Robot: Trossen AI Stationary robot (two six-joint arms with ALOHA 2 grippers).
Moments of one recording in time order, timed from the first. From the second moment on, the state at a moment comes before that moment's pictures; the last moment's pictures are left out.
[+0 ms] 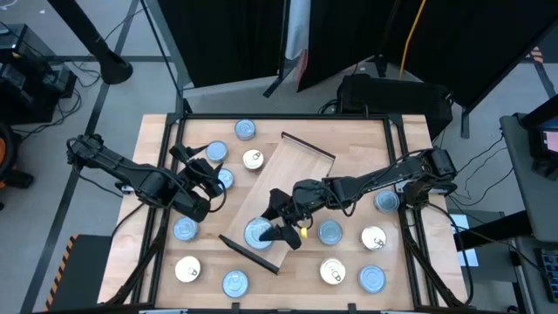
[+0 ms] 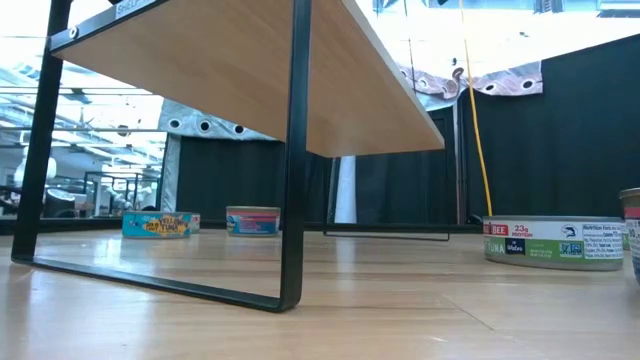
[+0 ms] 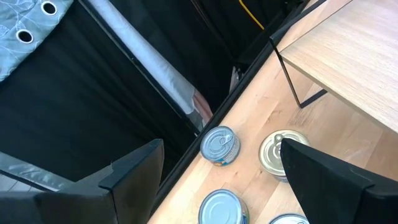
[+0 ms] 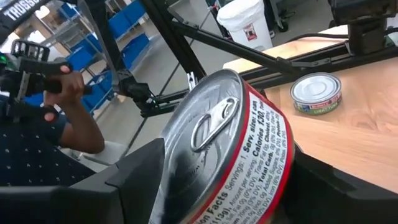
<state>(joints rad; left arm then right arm) -0.43 1.19 1.13 -1.27 -1.16 -0.72 0.19 1.76 1.25 0.24 -0.26 0.49</state>
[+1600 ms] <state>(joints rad) -0.40 1.19 1.13 -1.26 -1.09 -0.73 0.20 1.64 1.25 0.21 -0.15 0.17</state>
